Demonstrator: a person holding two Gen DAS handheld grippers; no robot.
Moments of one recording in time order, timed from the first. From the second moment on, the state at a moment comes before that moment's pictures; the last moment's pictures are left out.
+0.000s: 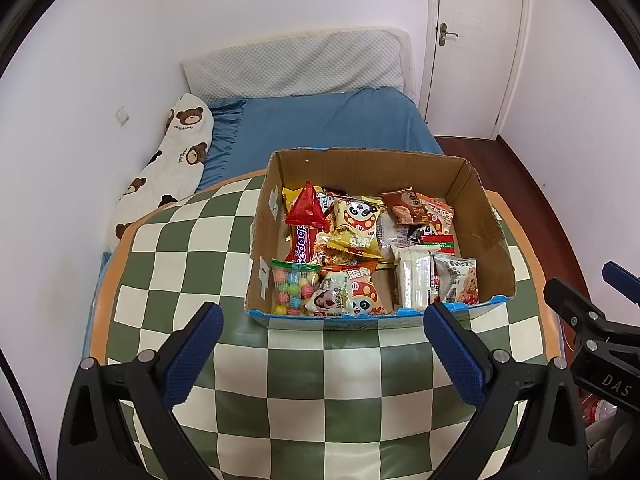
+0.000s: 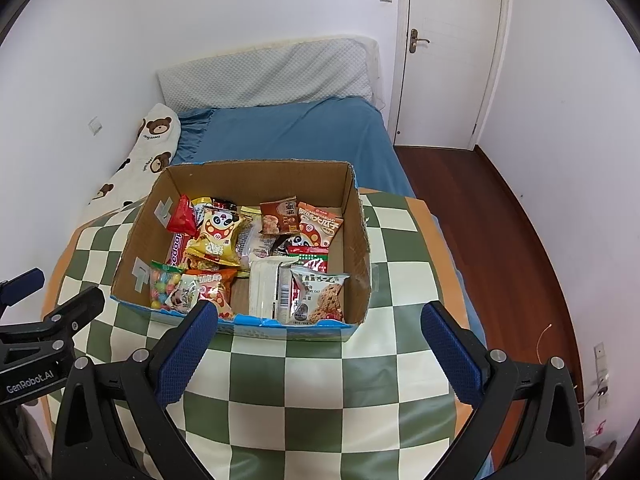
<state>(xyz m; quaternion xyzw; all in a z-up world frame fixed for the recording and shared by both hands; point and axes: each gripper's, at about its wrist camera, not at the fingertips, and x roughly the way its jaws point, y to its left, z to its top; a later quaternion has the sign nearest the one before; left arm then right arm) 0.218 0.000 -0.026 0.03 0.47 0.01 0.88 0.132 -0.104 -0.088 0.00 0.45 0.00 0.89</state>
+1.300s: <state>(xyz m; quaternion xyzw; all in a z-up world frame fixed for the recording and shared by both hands) 0.214 -0.005 -0.016 0.03 0.46 0.01 0.89 0.125 -0.110 -0.083 0.01 0.45 -0.01 0.89</state>
